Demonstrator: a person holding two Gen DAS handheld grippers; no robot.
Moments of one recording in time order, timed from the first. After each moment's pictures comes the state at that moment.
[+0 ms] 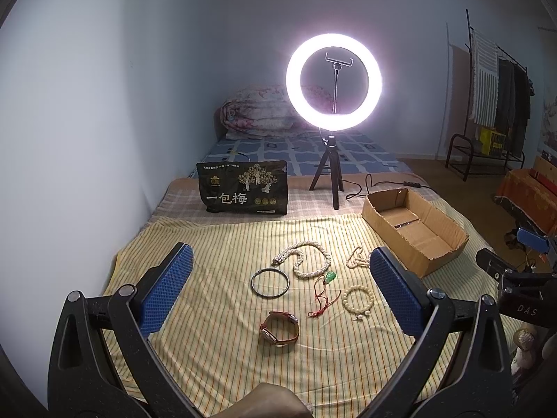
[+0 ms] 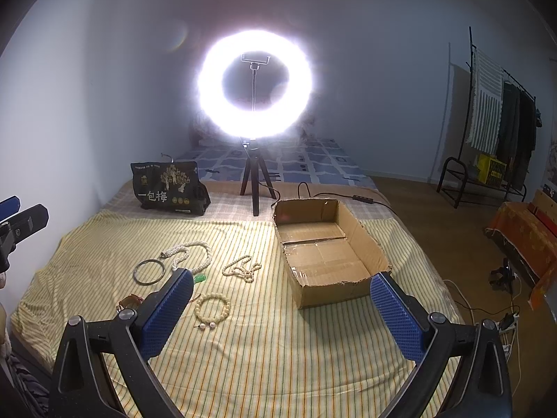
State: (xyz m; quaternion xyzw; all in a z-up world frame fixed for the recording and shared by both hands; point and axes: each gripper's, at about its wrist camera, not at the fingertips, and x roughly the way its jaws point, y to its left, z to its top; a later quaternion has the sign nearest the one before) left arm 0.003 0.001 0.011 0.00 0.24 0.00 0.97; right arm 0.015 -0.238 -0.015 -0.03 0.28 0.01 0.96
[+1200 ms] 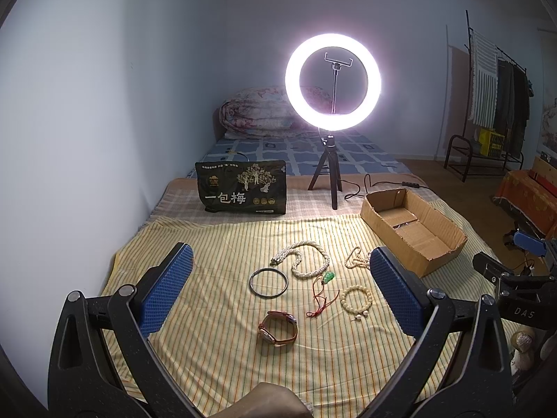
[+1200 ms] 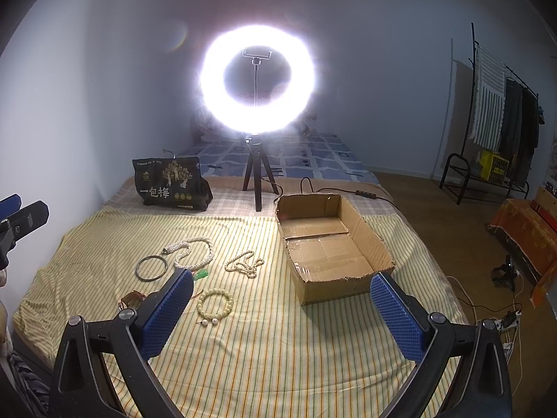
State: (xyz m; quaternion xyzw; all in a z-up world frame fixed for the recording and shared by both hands) left arm 0.000 -0.002 0.010 0.00 0.24 0.00 0.97; right arm 0.018 -0.238 -0.017 -0.03 0.29 0.01 0.96
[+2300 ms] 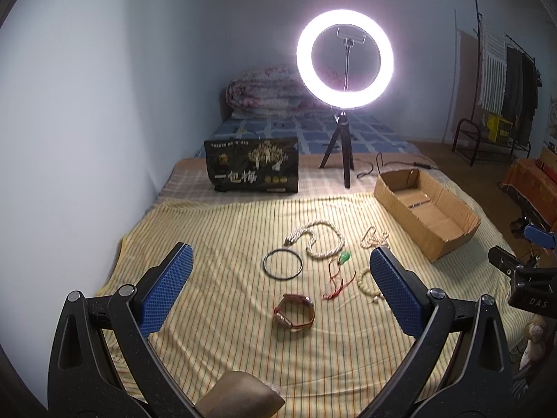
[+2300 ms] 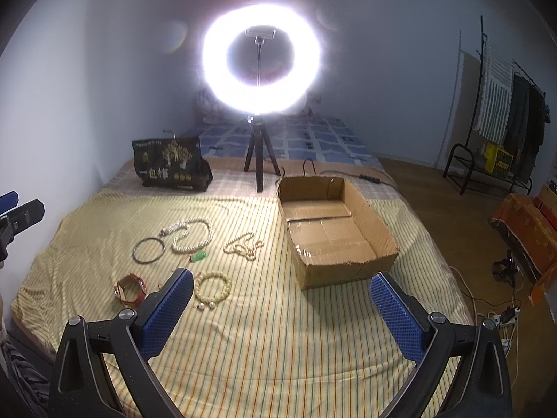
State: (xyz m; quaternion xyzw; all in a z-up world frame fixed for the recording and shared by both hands) left arm 0.007 0.012 -0.009 0.01 0.28 0.01 0.96; right arm 0.024 -0.239 -0.032 -0.04 0.33 0.02 0.94
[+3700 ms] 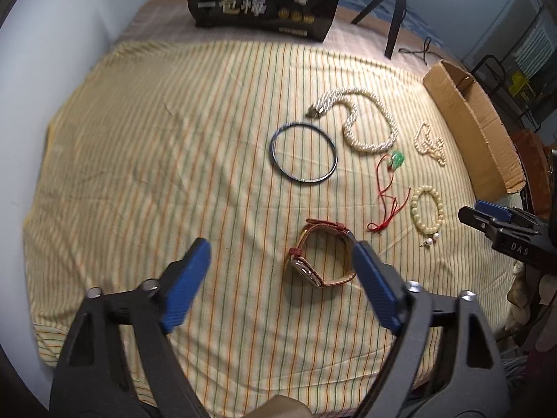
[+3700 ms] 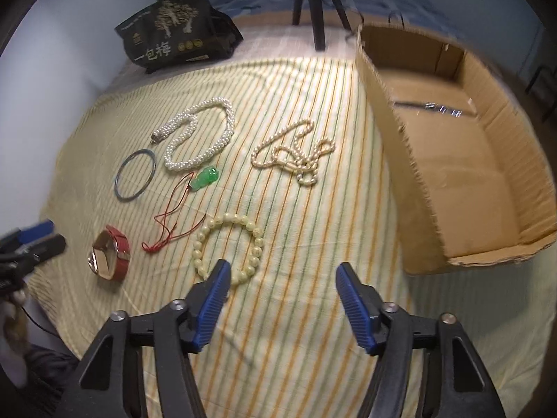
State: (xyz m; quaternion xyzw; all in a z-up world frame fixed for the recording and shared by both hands) left arm 0.137 0.064 -0.145 -0.09 0.58 -0.02 0.81; right arm 0.187 -0.205 -0.166 0.01 0.60 0.14 0.79
